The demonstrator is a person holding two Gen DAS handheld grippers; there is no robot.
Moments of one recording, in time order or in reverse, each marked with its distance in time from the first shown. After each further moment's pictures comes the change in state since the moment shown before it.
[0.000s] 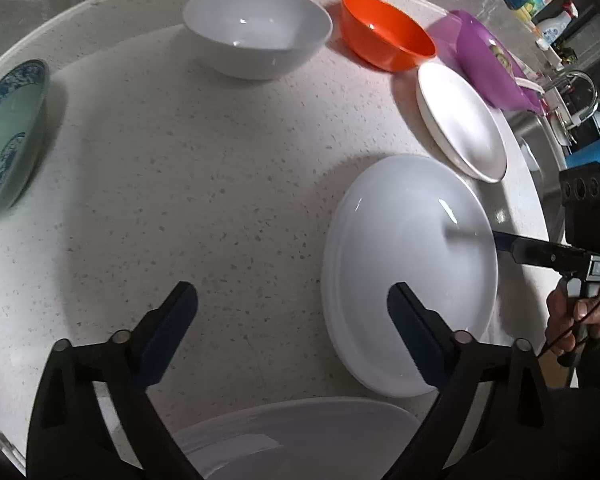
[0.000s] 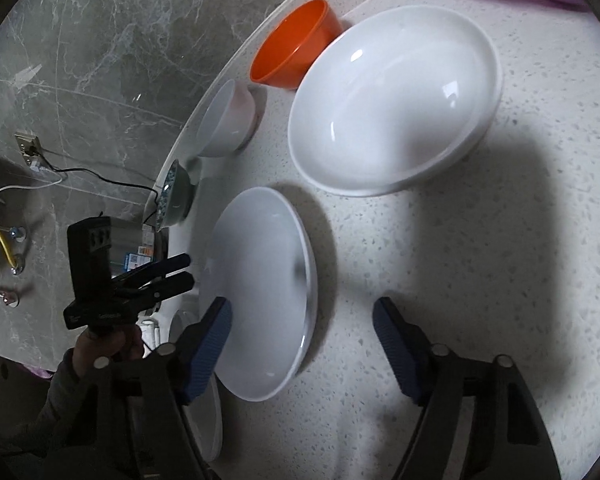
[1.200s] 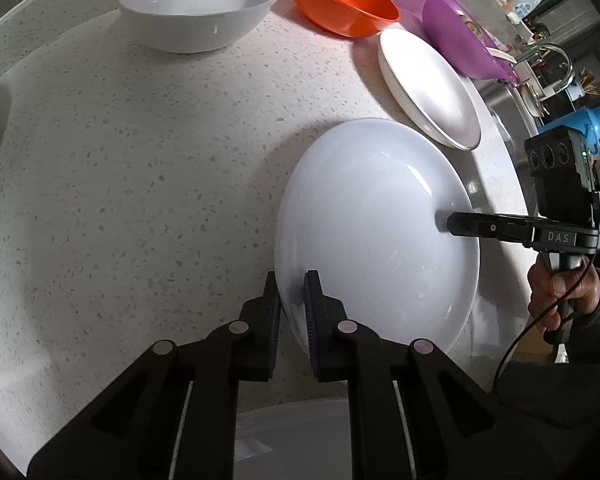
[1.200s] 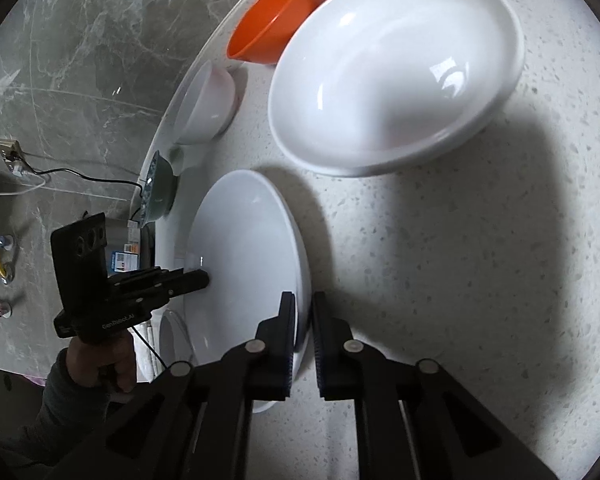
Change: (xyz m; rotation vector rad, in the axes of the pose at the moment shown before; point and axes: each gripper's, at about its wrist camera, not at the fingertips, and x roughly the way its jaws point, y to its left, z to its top) left arm 0.020 -0.017 0.001 0.074 0.072 -0.116; right arm 0.016 -0.002 0.001 0.058 0.050 -0.055
